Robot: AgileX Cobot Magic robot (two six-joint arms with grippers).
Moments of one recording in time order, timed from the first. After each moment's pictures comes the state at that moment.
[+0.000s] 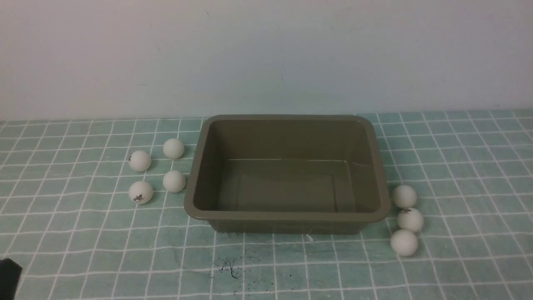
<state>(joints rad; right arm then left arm) 0.05 -0.01 0.03 0.47 0.25 0.06 0.00 -0.02 0.03 -0.47 0.07 0.00</state>
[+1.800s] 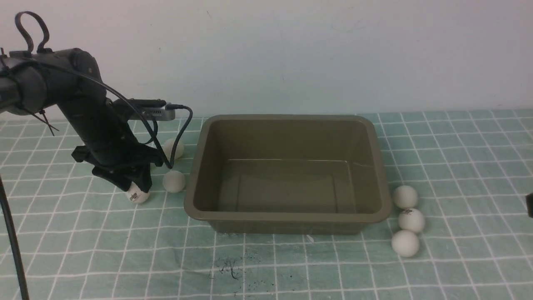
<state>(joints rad) 0.08 0.89 -0.92 0.25 1.13 -0.01 -0.03 2.07 -1.56 -0.17 1.03 0.20</state>
